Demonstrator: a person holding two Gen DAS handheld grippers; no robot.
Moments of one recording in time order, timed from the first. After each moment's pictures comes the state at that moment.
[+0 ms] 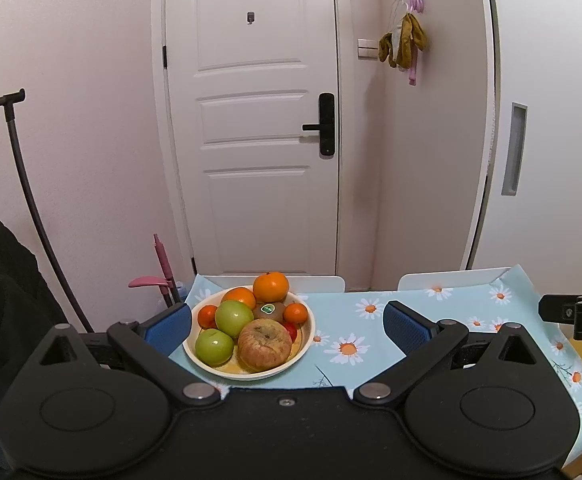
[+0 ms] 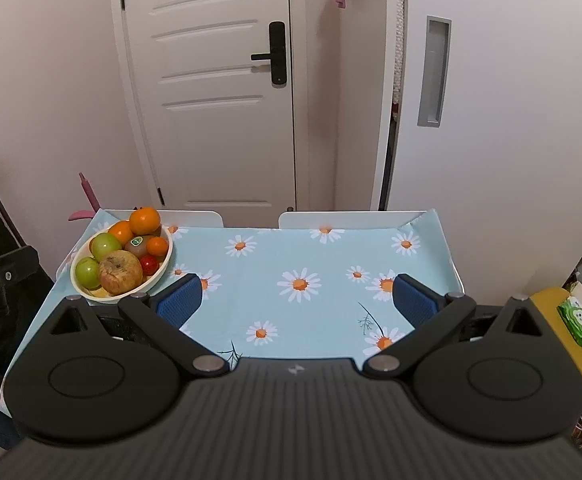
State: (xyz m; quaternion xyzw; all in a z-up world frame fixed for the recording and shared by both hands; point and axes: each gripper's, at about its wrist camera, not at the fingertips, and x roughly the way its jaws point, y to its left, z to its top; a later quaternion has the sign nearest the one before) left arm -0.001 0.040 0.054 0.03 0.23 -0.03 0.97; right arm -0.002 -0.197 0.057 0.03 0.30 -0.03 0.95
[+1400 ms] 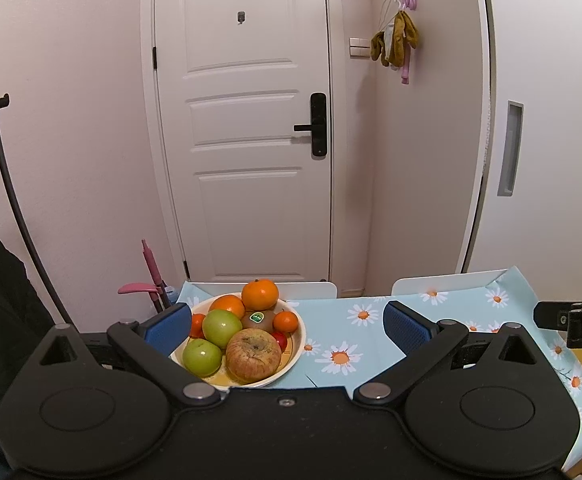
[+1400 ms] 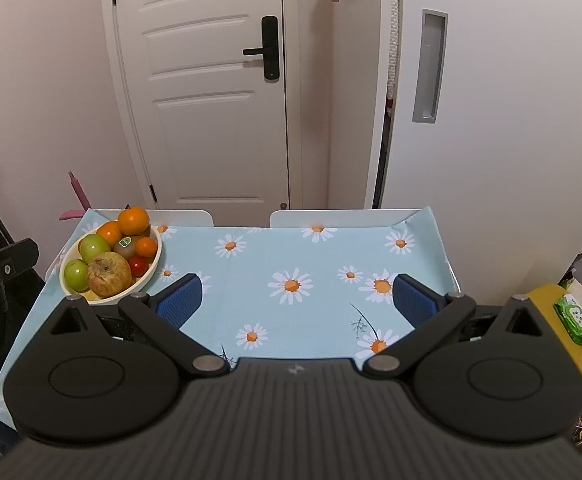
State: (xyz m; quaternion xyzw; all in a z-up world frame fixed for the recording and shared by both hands) left arm 0.015 0.026 0.054 0.03 0.23 -0.04 0.97; right arm 0.009 -0.202 0.051 0.03 0.31 -0.03 0.95
